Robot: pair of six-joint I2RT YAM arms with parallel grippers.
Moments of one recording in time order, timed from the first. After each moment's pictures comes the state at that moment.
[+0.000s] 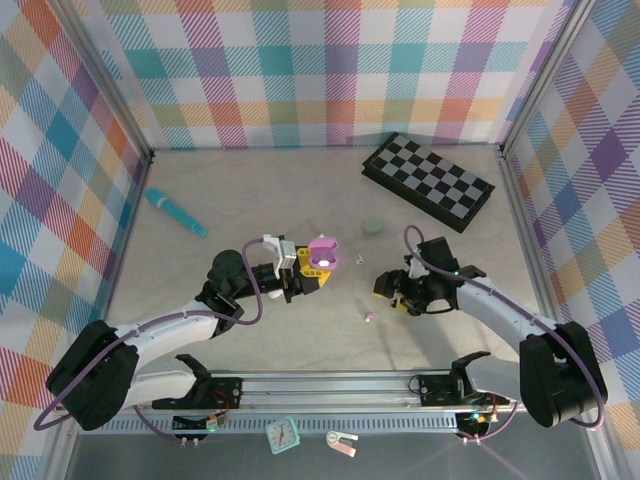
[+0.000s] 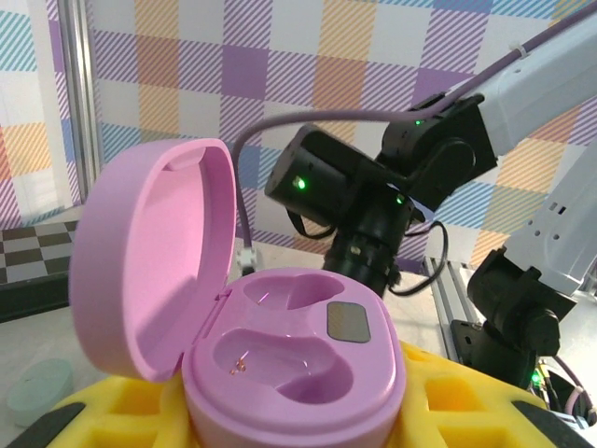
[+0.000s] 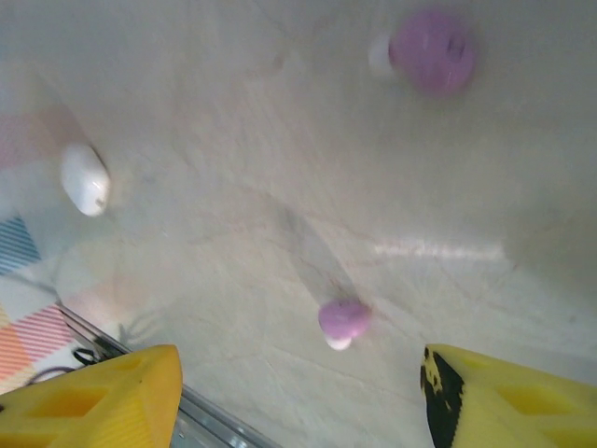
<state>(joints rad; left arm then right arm) -0.64 1.17 0.42 0.86 0.69 -0.16 0.38 1.20 0.57 -0.48 -0.56 0.76</state>
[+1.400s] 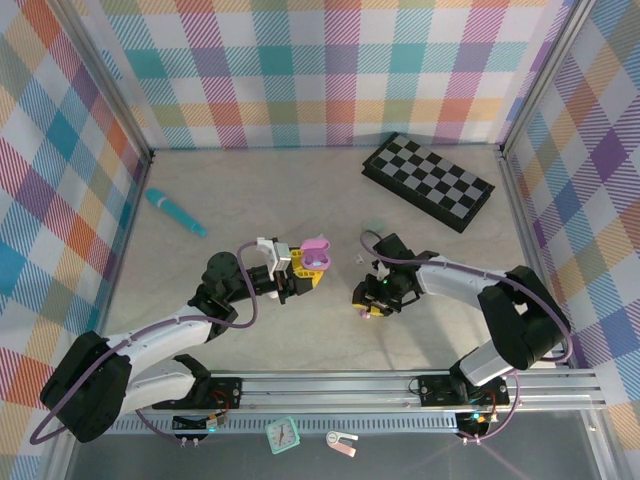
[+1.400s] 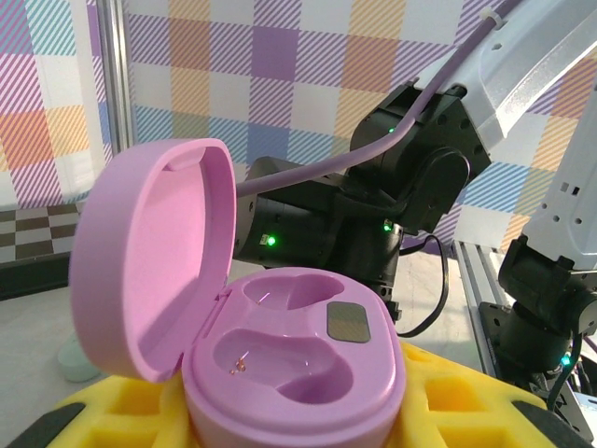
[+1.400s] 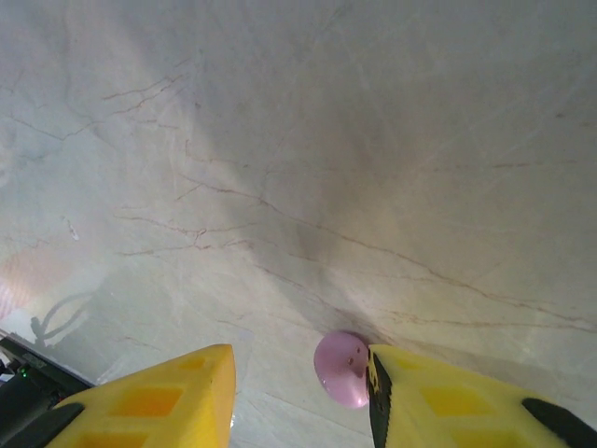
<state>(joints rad) -0.60 1.11 0.38 0.78 0.66 -0.11 0.60 1.53 0.74 -0.48 -0.46 0.84</state>
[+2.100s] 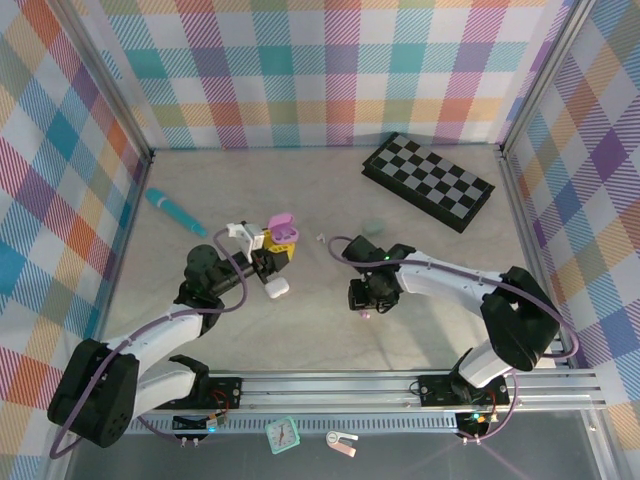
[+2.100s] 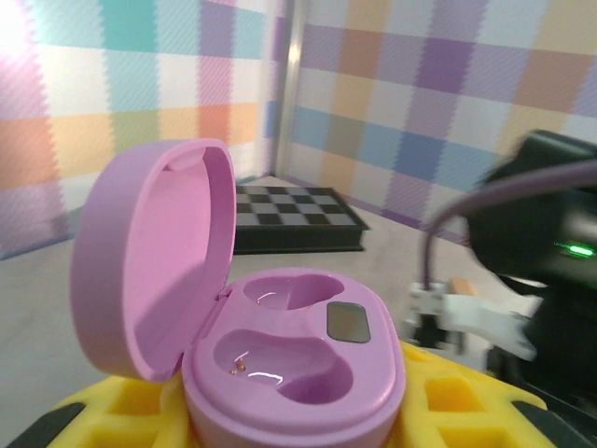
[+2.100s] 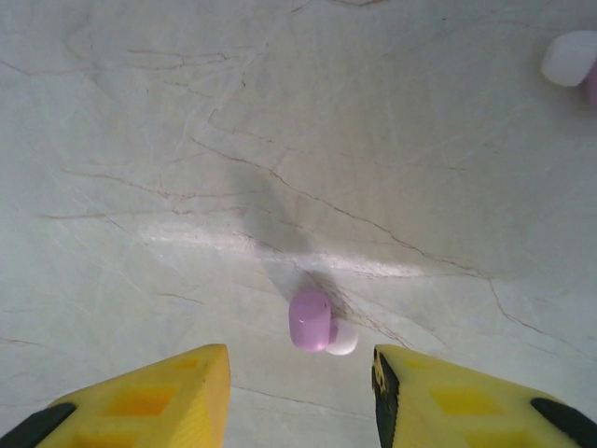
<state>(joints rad) -0.35 1.10 0.35 0.79 0.58 -0.13 0.85 1.54 0.97 -0.81 0.00 0.69</state>
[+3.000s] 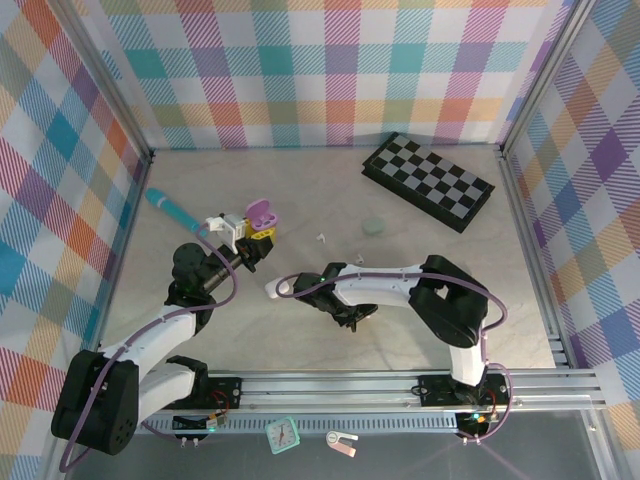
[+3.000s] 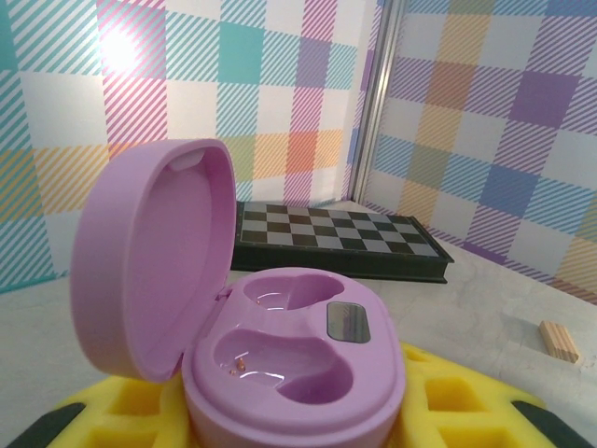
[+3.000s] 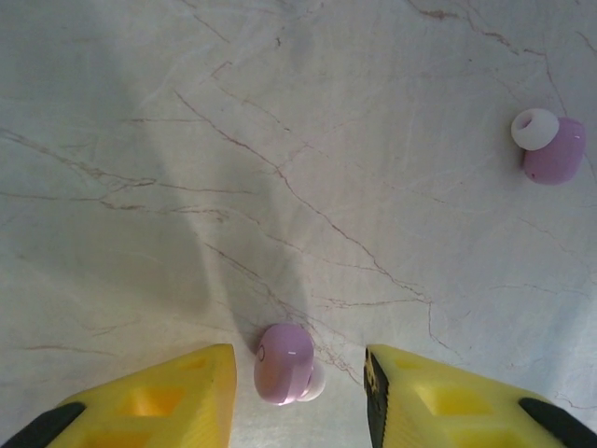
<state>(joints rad) -0.25 1.06 0.36 0.78 0.50 -0.14 1.11 1.91 1.22 -1.08 0.41 0.66</state>
